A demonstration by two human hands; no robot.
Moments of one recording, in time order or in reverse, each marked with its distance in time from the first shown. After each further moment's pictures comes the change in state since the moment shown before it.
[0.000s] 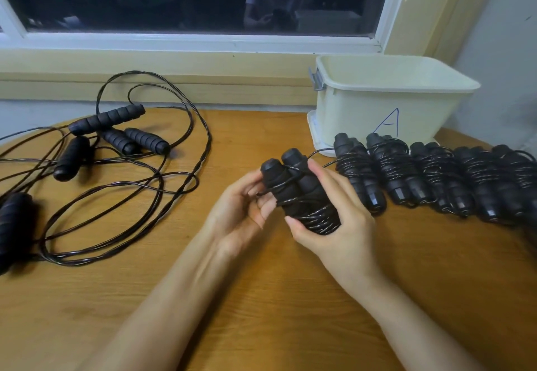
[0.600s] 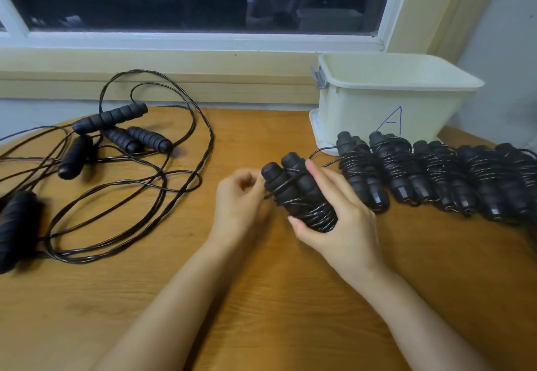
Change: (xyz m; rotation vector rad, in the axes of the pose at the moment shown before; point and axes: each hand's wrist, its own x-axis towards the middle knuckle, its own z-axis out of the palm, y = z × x) left_hand 0.004 -0.007 -0.016 0.984 0.265 0.528; right_hand 0.001 0.009 0.002 -0.135 -0.077 -0.006
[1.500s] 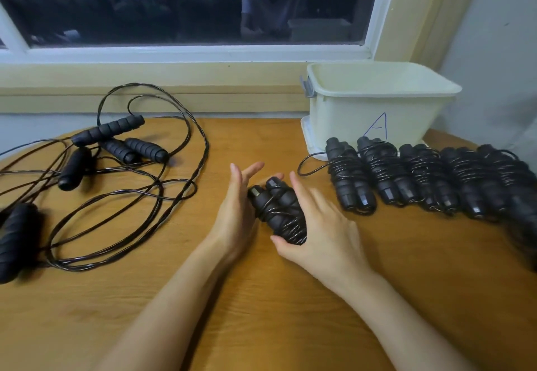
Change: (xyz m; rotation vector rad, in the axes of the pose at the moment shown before) left_hand 0.003 -0.010 0.007 -0.494 -0.265 -0.238; right_hand 0.000 -0.018 -0.007 -0.317 -0.377 0.120
